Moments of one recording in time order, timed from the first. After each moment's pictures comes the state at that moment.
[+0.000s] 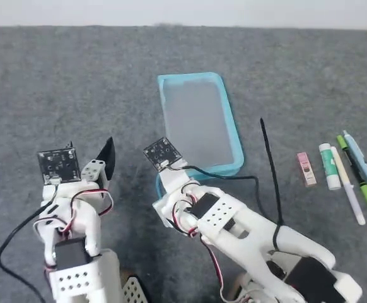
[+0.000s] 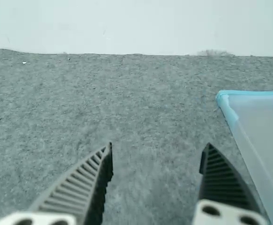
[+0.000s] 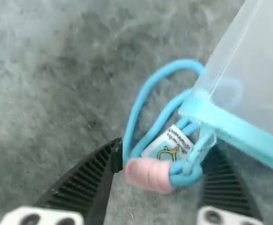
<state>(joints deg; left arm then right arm) -19.1 -93.6 86.7 42.9 0.3 -51.3 -18.7 57.4 30.0 -12.1</state>
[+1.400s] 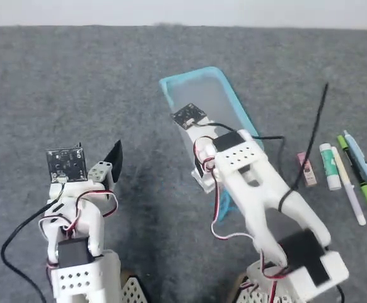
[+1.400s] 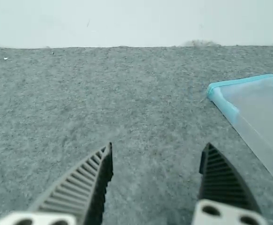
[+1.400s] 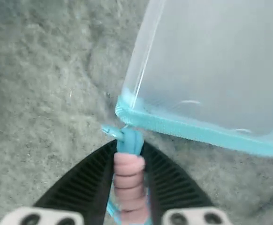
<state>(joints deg) -16.1 -93.6 88.0 42.9 0.3 -29.5 -7.1 29.9 66.1 11.8</state>
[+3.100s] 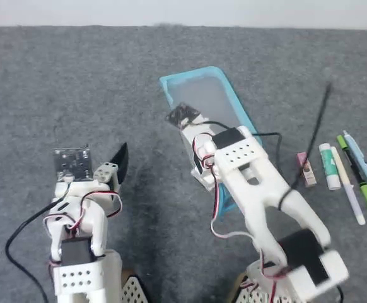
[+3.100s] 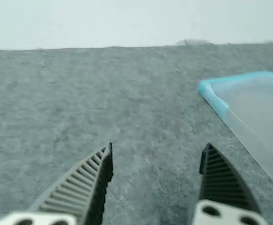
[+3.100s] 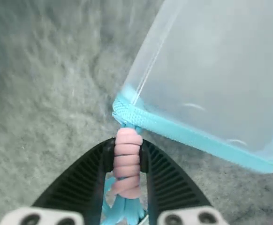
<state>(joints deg) -13.9 -93.6 88.9 42.9 0.2 -29.5 -7.2 27.3 66.7 17.9</state>
